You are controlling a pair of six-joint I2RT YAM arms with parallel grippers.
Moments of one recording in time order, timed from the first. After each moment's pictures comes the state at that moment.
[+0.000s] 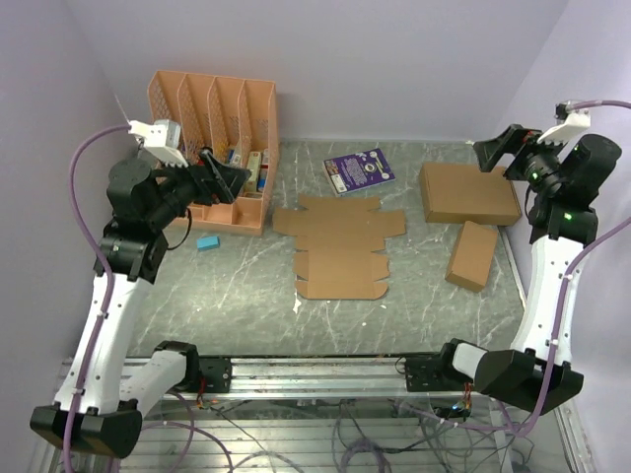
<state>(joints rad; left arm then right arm) -0.16 0.97 1.18 -0.28 0.39 -0.44 -0.37 1.16 1.41 -0.37 -0.56 0.14</state>
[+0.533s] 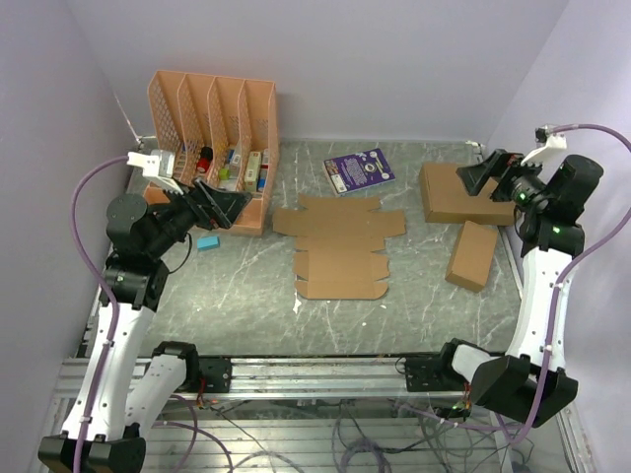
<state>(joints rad) -0.11 0.77 0.92 -0.13 0.52 -0.58 -0.39 1.10 1.22 -0.37 -0.68 0.14</state>
